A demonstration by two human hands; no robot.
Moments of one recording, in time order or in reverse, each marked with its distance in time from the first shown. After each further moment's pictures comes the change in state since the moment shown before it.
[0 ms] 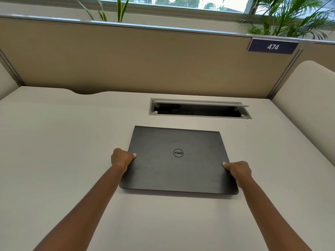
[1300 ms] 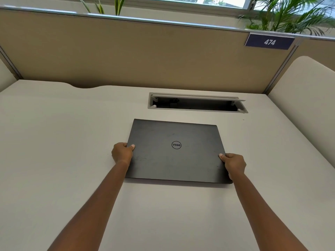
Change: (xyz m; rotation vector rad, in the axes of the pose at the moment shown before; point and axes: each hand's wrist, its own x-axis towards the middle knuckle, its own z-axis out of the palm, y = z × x) left_hand -0.018 -0.014 0.006 -0.099 0.067 0.143; right_hand -0.010 0.011 0.008 0.004 0.106 -0.166
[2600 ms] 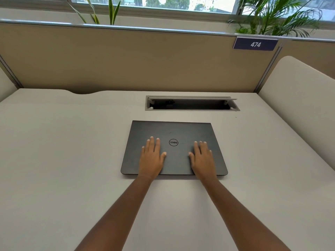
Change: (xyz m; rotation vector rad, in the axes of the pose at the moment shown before) left_hand -0.057 -0.019 0.047 0.830 -0.211 0.771; right_hand -0.060 0.001 0.049 -0.703 -0.070 -0.657
